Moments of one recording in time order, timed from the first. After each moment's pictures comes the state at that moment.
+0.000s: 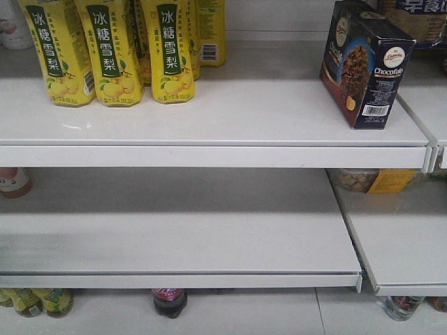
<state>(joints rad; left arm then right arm) -0.03 -0.01 0.03 -0.08 0.20 -0.05 0.38 0.10 -0.25 -0.62 0.57 0.67</state>
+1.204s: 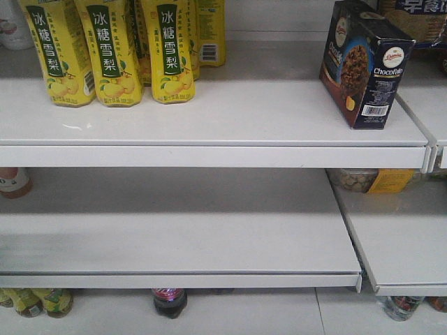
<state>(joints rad) -0.03 -0.01 0.03 -0.08 0.20 -0.05 -0.03 -0.01 0.00 0.09 0.13 -0.11</state>
